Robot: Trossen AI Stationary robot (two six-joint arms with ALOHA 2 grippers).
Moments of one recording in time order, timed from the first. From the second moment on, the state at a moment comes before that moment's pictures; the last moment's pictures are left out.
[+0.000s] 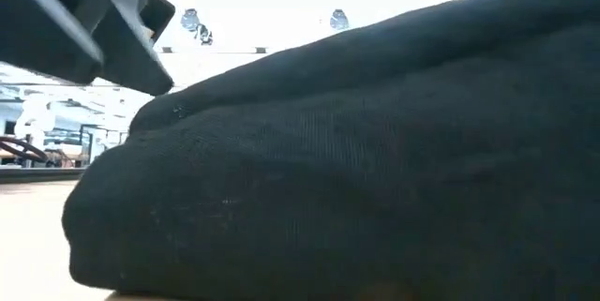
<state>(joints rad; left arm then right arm) -0.75 1.82 0.93 0.19 -0.46 -0.26 0.94 1.89 1.25 -0.45 0.47 1.11</state>
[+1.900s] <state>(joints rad) -0.77 1.82 0.93 0.22 -0.45 -0.21 0.95 1.91 1.25 -0.39 0.63 1.31</state>
